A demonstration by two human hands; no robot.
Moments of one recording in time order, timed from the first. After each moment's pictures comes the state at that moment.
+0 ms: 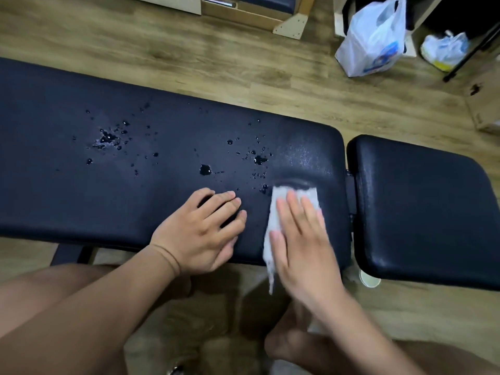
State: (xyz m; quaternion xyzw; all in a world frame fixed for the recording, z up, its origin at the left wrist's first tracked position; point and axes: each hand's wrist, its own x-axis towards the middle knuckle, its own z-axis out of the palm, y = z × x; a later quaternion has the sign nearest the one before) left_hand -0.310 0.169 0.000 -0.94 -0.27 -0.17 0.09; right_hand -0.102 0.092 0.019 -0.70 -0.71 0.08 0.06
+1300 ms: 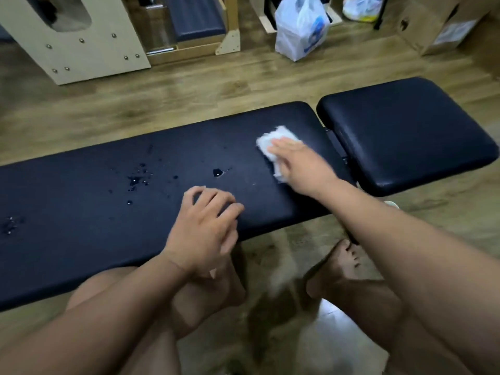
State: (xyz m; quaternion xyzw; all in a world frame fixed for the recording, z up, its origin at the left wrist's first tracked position) left_hand -0.370 0.166 0.043 -0.96 -0.25 -0.13 0.02; right_hand -0.107 0.158 0.030 -0.70 -0.68 0.08 0.17
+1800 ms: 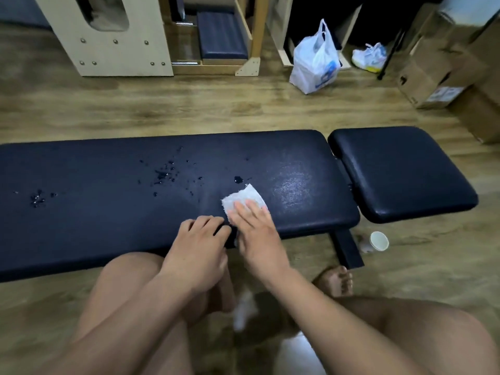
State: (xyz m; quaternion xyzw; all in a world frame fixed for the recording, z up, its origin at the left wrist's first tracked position) left_hand -0.415 0.140 0.048 -0.93 -0.37 0.00 -0.03; right_hand -0.262 0.098 0.008 -0.69 -0.70 0.06 0.15
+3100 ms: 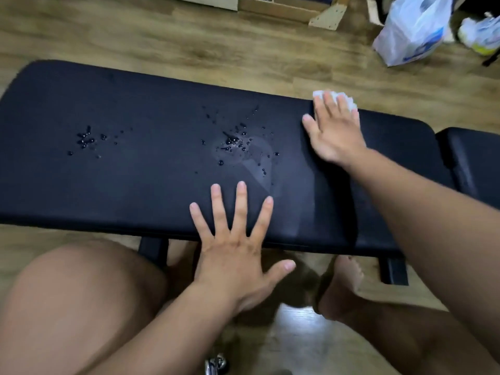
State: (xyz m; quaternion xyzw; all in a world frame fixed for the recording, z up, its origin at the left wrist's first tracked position) left_hand -0.448 0.145 0.024 -0.83 -0.53 0.05 -0.14; right_hand -0.204 0.312 0.013 -0.76 -0.64 0.07 -0.03
